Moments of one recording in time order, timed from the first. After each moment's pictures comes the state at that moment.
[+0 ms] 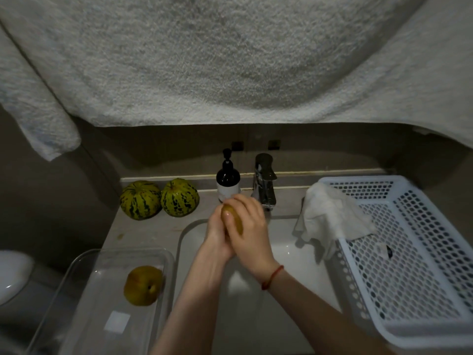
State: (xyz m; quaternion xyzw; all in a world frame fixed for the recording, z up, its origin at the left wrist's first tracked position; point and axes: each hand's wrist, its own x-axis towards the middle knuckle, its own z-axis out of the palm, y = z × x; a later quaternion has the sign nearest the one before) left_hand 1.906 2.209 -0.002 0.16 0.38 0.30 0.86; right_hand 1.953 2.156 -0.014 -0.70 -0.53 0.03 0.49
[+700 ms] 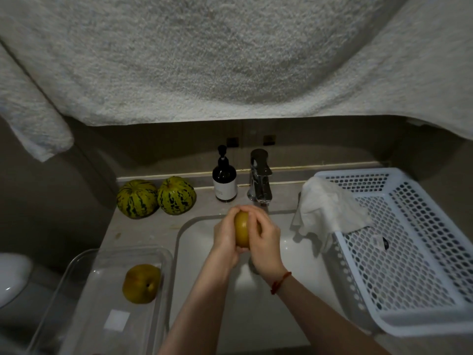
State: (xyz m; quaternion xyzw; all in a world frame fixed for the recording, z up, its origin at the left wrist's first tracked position) left_hand 1.917 2.193 -0.022 0.27 0.49 0.27 0.78; right_hand 1.970 2.139 -0.046 -0.67 -0.40 0.17 0.61
